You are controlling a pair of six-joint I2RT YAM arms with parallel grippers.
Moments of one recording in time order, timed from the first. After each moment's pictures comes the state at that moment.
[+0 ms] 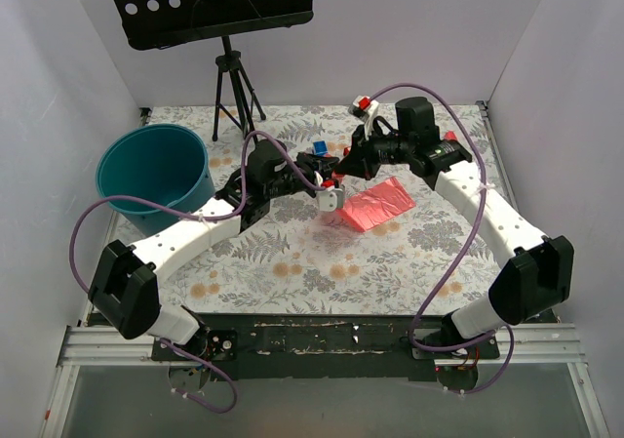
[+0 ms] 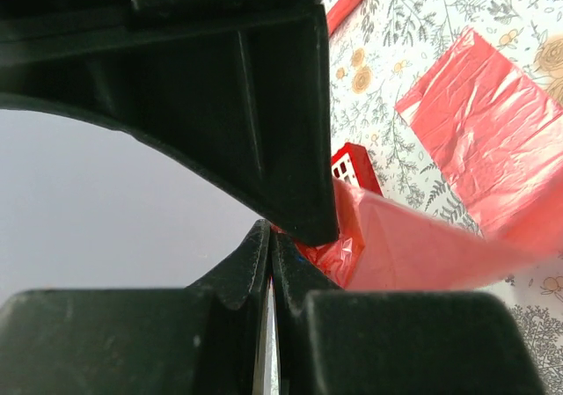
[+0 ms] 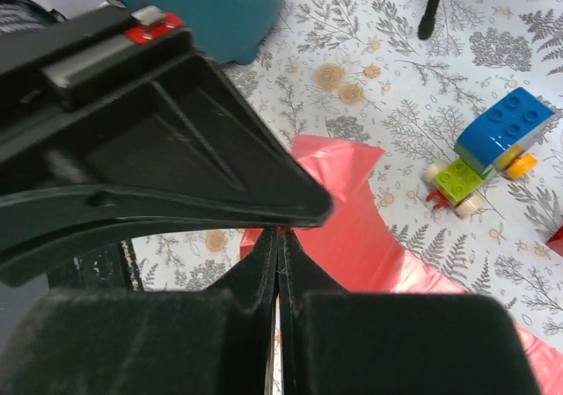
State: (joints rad) left arm -0.70 1.43 1.09 0.14 0.47 1.16; right arm 0.45 1.48 1.38 -0.43 -0.77 -0.09
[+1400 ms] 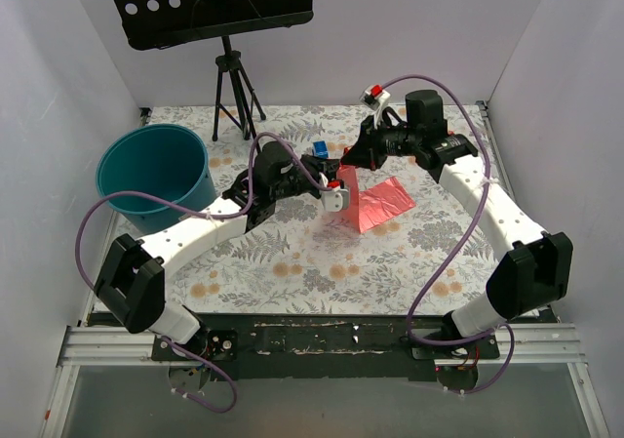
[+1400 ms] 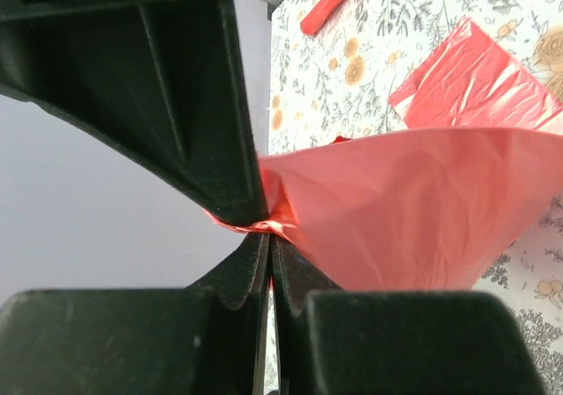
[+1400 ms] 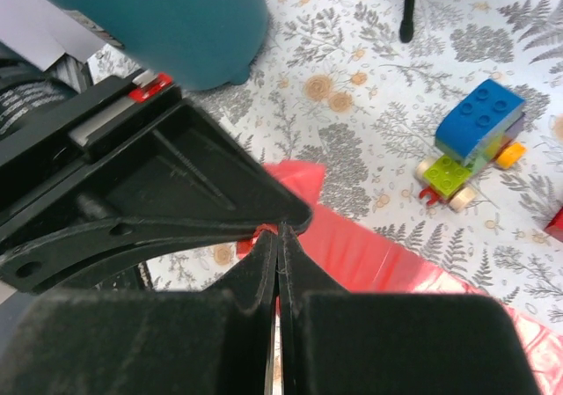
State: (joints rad) left arm -0.71 1.48 1.09 0.17 0.42 1.16; right arm 0.40 1.51 1.41 -0.41 -0.80 0.01
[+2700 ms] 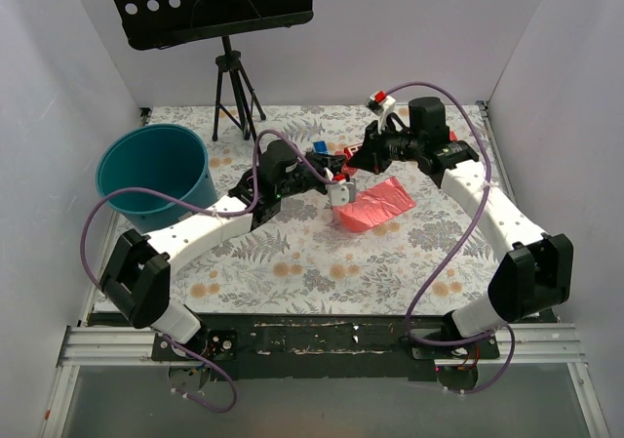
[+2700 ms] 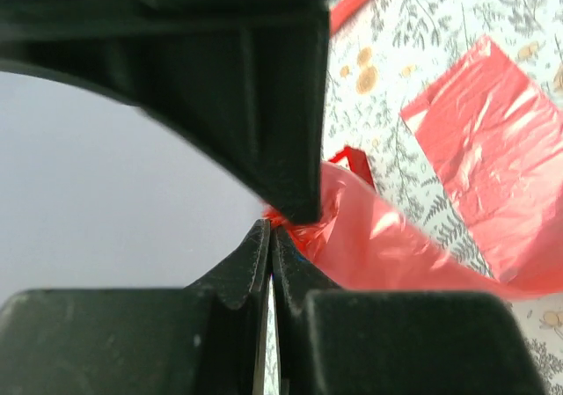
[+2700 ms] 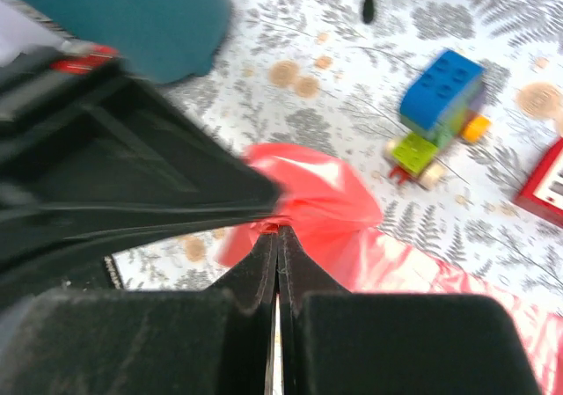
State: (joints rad) left arm -0.73 1.53 1.12 0.22 0.36 1.10; right arm 0.40 1.47 1.34 -0.37 -0.75 0.00
